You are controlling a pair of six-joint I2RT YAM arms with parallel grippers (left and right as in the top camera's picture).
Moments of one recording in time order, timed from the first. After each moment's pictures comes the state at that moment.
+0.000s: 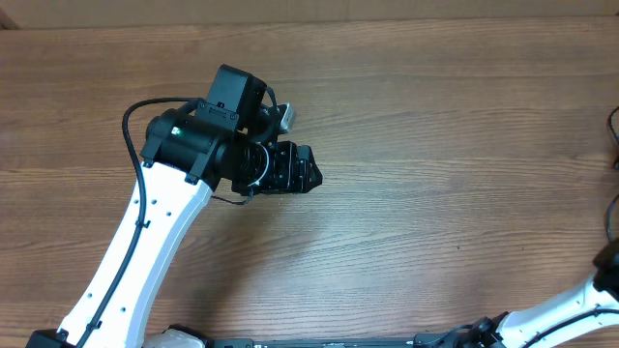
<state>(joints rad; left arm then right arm) -0.40 1.49 1.58 -1.30 0.48 -0.39 -0.83 2.03 1.44 0.11 -0.73 1.08</state>
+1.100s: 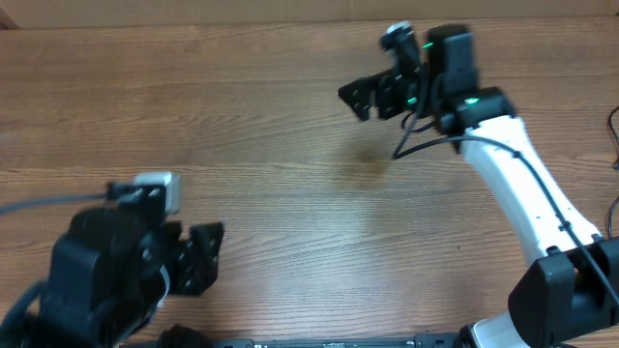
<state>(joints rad) -0.40 0.87 1.55 -1.48 0.00 -0.45 0.29 1.69 1.44 -0.51 -0.33 0.02</state>
